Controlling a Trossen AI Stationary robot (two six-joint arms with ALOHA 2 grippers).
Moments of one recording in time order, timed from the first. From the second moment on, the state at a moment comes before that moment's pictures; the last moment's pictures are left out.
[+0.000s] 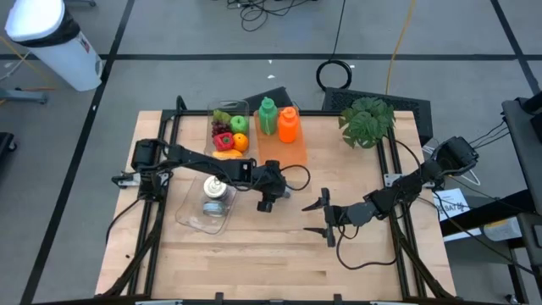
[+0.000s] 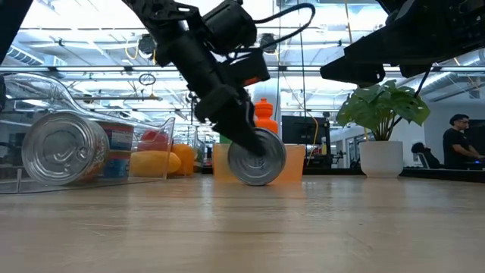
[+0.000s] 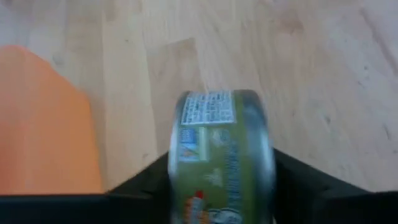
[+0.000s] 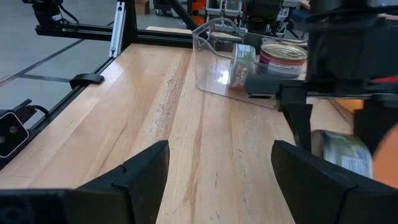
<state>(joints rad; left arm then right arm) 0.01 1.90 1.17 -0.13 0.00 0.27 0.50 1.38 0.49 0.75 0.42 0.09</state>
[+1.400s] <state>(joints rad) -0.54 1.16 0.66 -0.51 -0.24 -0.39 0.50 1.38 0.49 0.75 0.42 0.09</state>
